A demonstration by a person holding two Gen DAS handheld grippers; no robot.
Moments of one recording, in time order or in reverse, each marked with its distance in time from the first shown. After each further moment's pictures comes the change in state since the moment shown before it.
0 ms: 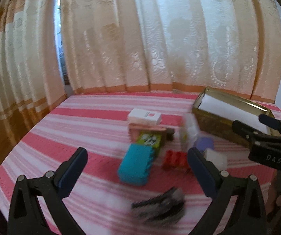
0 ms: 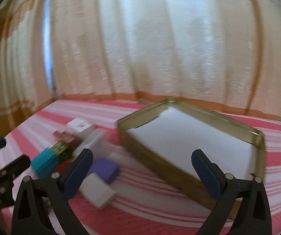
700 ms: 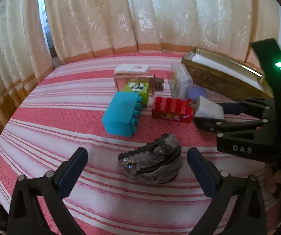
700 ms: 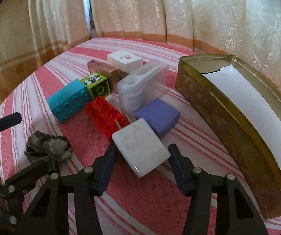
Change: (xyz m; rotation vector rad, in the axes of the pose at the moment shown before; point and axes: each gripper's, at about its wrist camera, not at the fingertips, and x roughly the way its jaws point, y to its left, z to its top) left arm 0.014 -0.018 -0.041 0.054 0.245 -0.047; right arm 0.052 0.045 -0.033 -0.205 0.380 0.221
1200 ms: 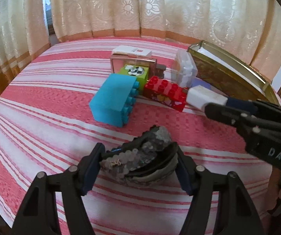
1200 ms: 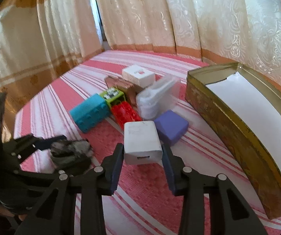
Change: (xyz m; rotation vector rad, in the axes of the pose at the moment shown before) left arm 0.021 0.001 -0.001 -0.117 0.087 -0.072; right arm -0.027 0.000 0.002 0.039 -0.092 0.133
